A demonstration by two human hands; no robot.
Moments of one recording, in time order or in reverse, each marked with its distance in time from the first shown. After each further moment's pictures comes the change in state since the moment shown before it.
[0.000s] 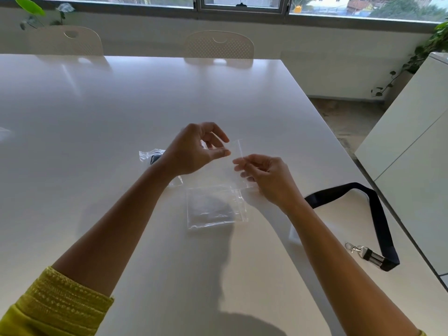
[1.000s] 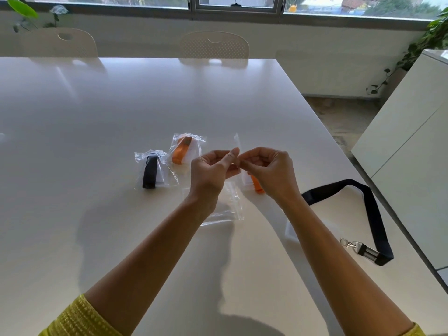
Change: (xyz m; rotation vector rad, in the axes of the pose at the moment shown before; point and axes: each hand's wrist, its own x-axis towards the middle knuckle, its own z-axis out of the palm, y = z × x) left_hand -0.031 0.034 0.076 -0.944 0.349 -0.488; right_hand -0.001 -0.001 -0.007 -0.029 0.160 -0.139
